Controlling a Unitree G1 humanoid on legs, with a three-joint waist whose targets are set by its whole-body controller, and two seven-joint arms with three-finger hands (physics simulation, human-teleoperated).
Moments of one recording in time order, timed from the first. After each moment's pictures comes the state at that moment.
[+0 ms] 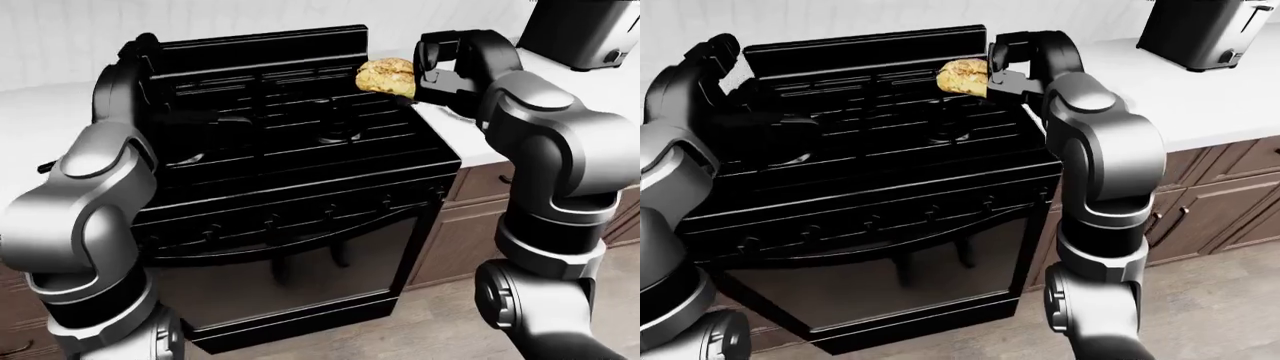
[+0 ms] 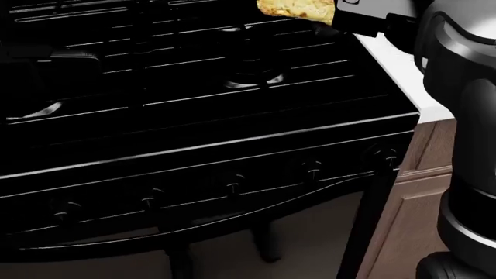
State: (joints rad) left arm -0.81 0.42 0.27 -0.42 -0.33 1.21 0.17; right arm -1.05 -0.30 -0.14 -0.21 0.12 1.29 0.02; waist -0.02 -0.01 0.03
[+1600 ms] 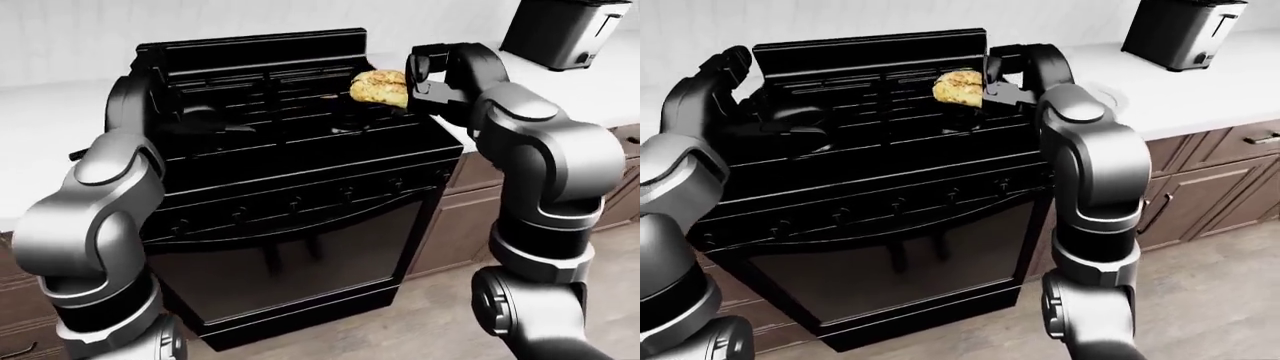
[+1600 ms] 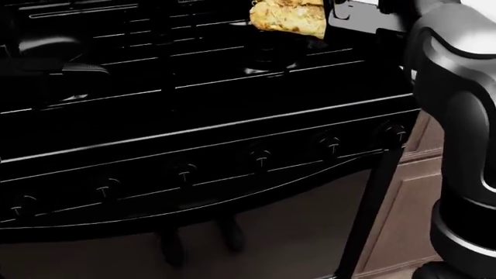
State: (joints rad) left arm -0.77 0.40 0.26 -0.42 -0.32 1.20 0.16; right arm -1.02 -0.28 -0.13 -0.20 0.11 1.26 0.05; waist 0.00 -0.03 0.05
